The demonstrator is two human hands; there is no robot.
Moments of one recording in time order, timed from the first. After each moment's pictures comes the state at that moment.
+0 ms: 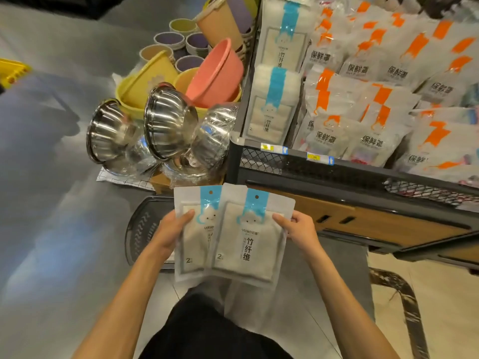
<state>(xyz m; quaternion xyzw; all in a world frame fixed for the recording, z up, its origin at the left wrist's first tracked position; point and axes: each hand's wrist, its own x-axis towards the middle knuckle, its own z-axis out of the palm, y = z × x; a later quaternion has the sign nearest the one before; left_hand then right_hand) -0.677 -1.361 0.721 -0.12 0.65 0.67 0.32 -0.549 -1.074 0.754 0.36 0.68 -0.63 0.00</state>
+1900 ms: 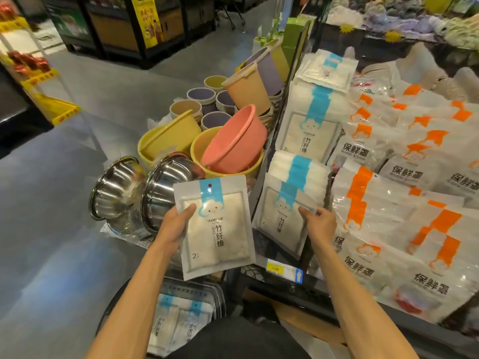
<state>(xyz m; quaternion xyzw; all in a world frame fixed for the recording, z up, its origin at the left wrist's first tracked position) -0.968 -1.207 0.777 -0.14 0.61 0.76 0.16 -0.917 -0.866 0.734 0.37 0.75 -0.51 -0.17</state>
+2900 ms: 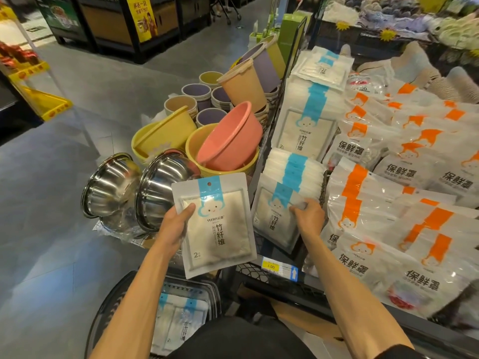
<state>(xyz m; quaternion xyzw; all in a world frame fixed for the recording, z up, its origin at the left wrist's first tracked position) -0.967 -1.198 0.763 -0.12 0.58 0.79 0.17 -0.935 -0.870 0.737 0.36 0.83 -0.40 -0.13</state>
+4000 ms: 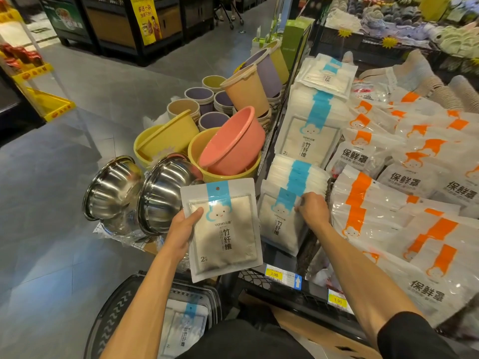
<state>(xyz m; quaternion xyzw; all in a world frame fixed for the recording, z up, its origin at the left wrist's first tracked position) -0.974 -1.195 0.758 -0.12 0.57 0.79 0.18 -0.977 -0.843 0.750 0.26 0.95 -0.20 0.00</state>
